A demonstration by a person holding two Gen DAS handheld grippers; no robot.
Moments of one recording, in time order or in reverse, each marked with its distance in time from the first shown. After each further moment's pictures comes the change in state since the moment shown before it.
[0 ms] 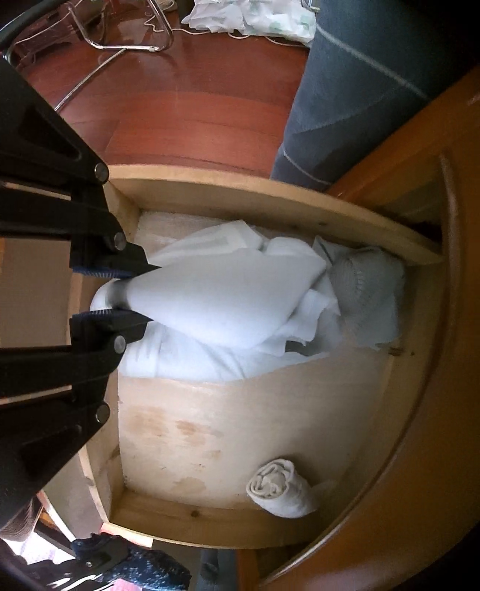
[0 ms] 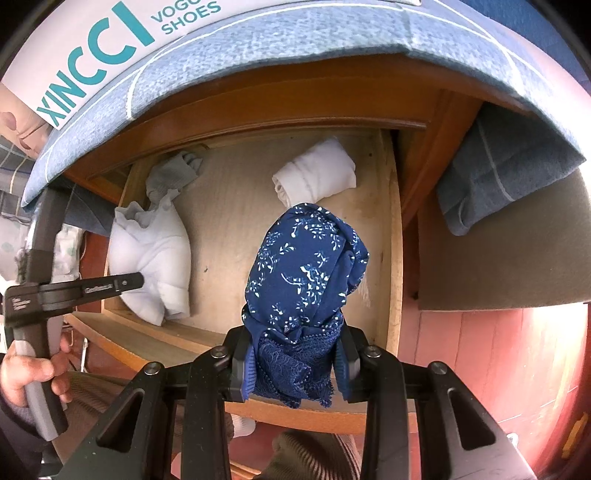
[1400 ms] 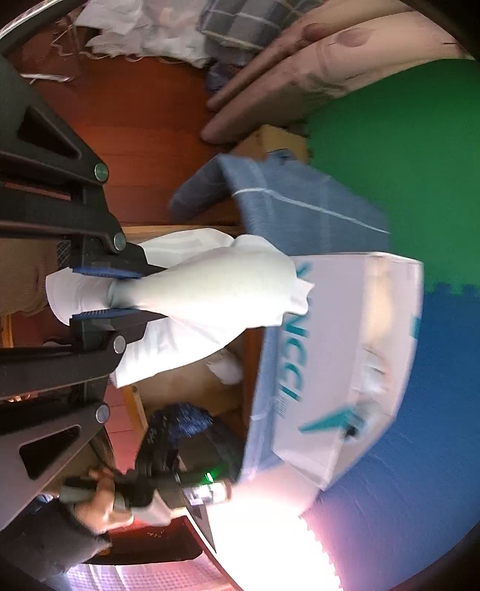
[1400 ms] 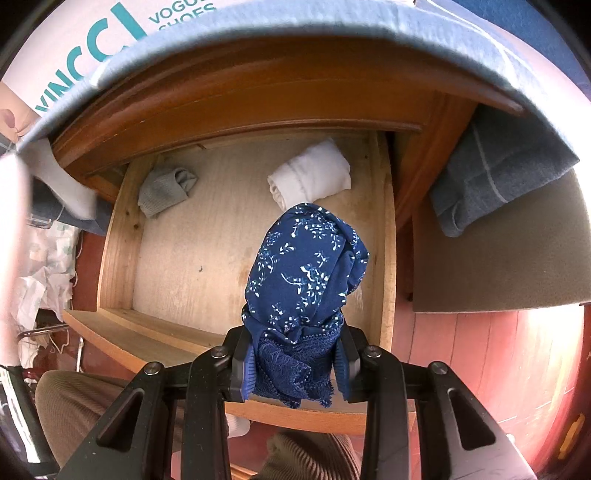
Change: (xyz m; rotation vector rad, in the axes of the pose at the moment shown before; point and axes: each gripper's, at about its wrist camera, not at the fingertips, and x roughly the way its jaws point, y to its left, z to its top) left arm -0.237 -0.012 -0.080 0.273 -0.459 -0.113; right arm -0.001 -0.001 0.000 0.012 -0.004 -0.013
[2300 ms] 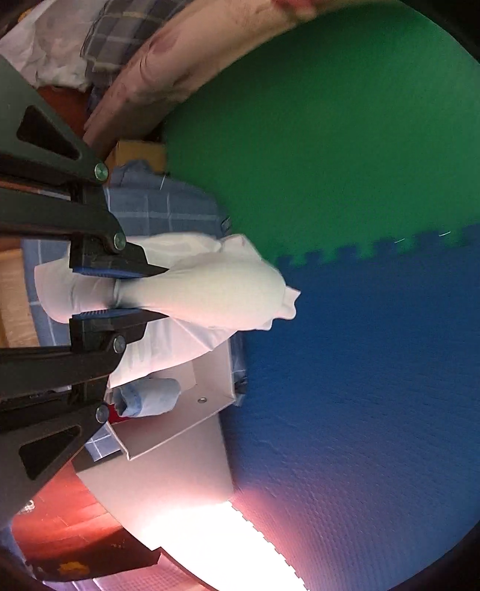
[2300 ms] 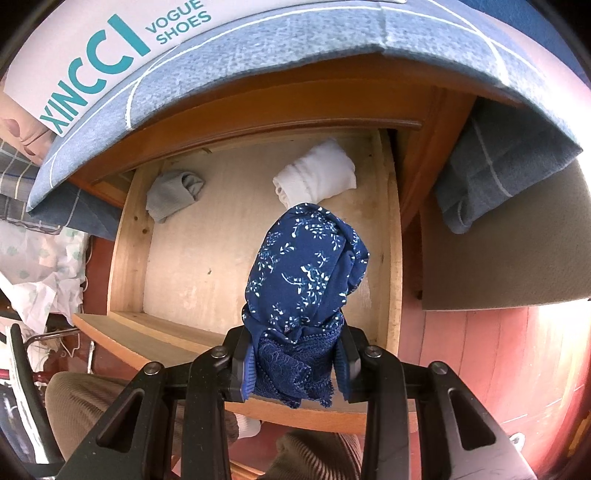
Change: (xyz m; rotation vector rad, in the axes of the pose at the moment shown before) left arm -0.050 -0.037 0.223 0.136 -0.248 0.016; right arm -0.003 -0.006 0.001 0.015 -0.002 0.047
